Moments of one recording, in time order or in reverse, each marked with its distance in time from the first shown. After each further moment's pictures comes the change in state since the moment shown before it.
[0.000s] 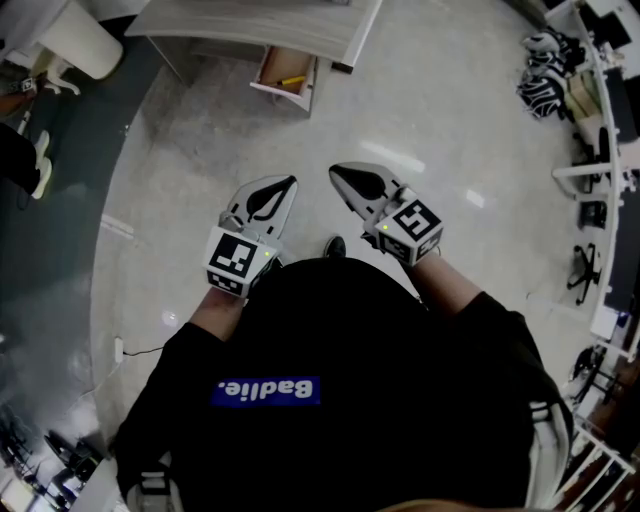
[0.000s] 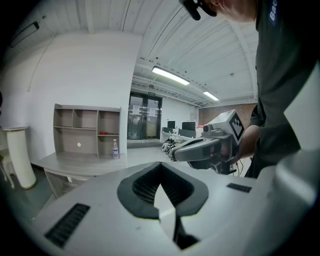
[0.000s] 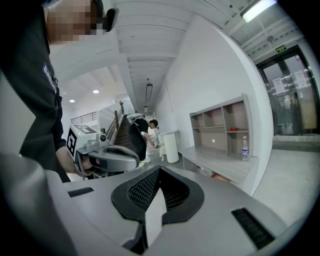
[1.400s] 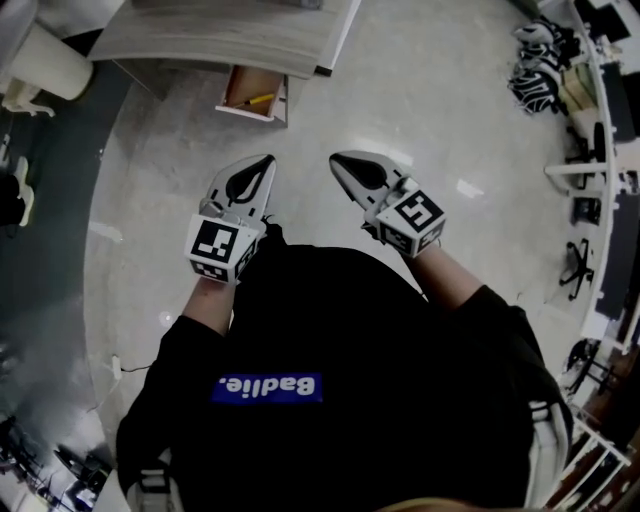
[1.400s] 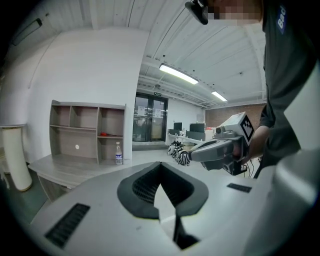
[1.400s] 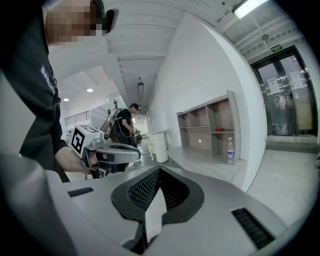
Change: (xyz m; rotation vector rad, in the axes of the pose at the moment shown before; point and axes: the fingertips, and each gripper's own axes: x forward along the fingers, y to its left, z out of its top) left arm 0.145 0.084 0.032 -0.019 -0.024 0.057; right arm 0.011 -0.164 0.014 0.023 0.007 -0.053
